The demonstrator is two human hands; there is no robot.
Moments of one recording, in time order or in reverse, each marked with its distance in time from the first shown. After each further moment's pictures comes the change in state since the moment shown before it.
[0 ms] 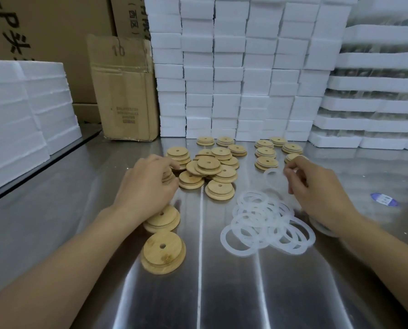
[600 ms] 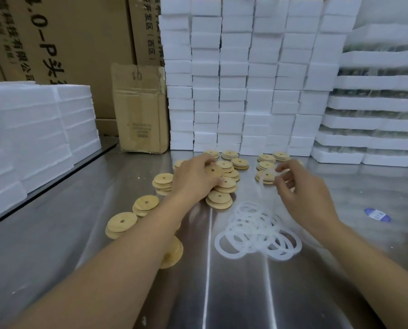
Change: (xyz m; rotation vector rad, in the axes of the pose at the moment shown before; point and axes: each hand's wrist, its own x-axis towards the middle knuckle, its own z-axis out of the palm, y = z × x) left_hand 0.044 0.075 0.033 -0.212 0.020 -0.101; right_hand 0.001 -0.025 -0.012 0.072 0.105 -0.027
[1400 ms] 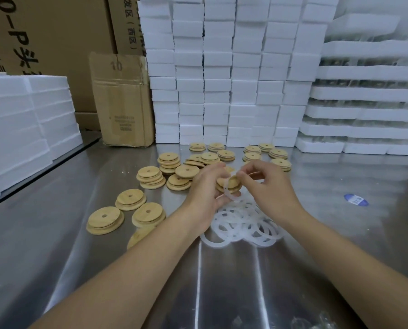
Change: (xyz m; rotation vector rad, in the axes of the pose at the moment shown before) left_hand -0.059 0.045 0.038 -1.366 -0.268 -0.404; right_hand -0.010 -0.030 0.013 0.447 -0.130 0.056
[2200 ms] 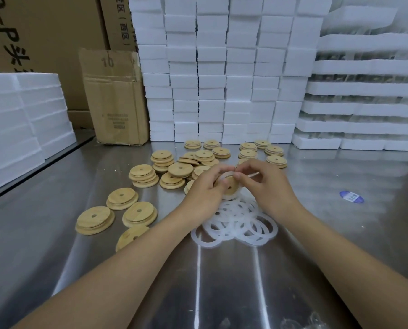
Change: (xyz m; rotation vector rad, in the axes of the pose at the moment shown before) left_hand 0.010 -0.014 -0.010 0.795 -0.163 0.368; right_hand 0.006 0.020 -0.011 -0.024 -0.068 -0.037
